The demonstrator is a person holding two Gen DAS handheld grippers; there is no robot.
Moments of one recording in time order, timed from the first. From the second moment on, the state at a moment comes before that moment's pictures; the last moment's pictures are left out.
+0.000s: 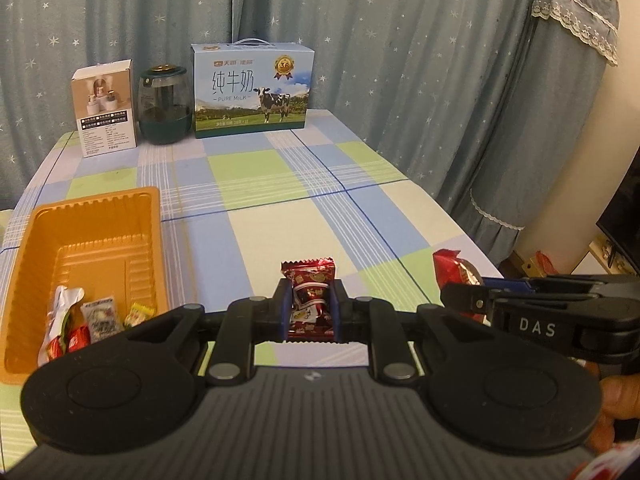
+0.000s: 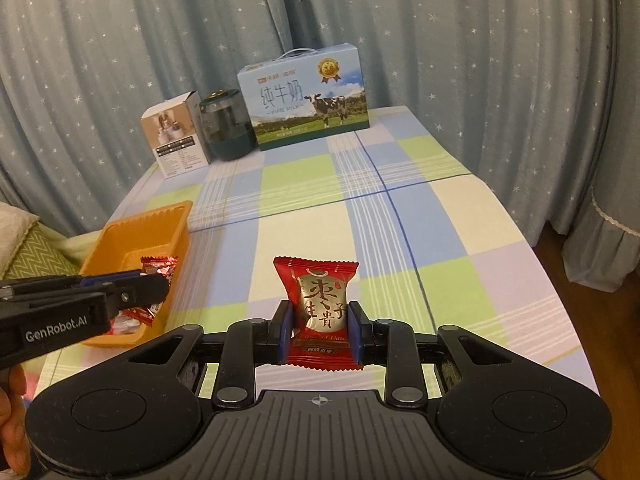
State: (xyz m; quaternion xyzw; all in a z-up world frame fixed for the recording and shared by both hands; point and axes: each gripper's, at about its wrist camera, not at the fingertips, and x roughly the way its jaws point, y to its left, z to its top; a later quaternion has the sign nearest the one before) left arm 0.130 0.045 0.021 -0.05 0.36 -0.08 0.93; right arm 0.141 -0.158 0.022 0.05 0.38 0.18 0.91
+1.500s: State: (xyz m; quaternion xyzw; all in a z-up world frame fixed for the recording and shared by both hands) left arm 0.068 0.156 0.024 -0.07 0.36 0.03 0.93; right arm 0.120 -0.027 0.018 0.00 0.38 0.29 0.88
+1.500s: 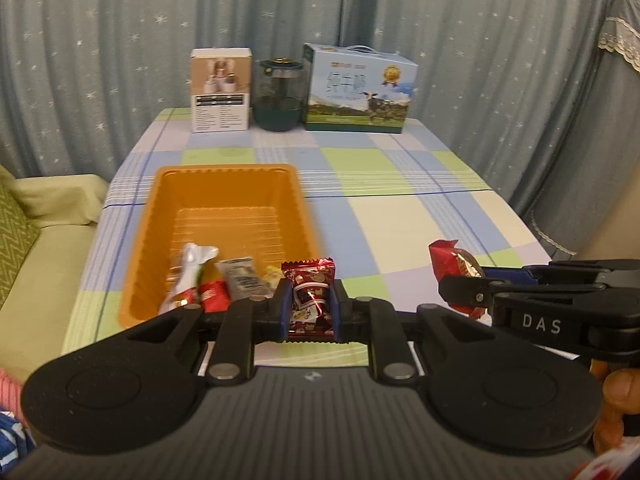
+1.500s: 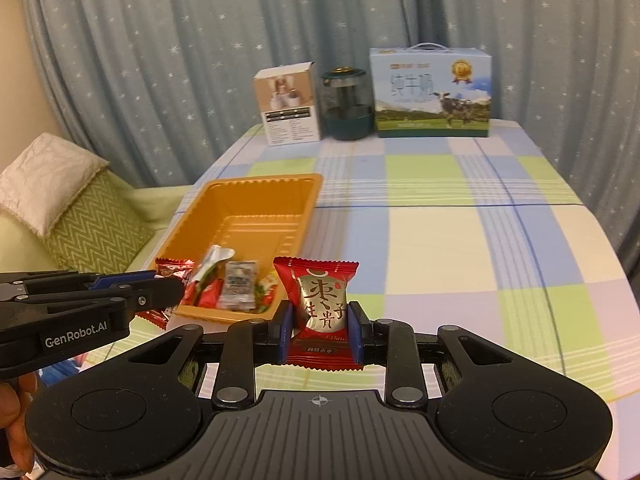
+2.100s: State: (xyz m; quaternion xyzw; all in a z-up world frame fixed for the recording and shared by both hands) left arm 0.083 0.219 0.010 -0.09 0.36 0.07 0.92; right arm 0.152 0.048 0.005 0.00 0.38 0.34 0.86
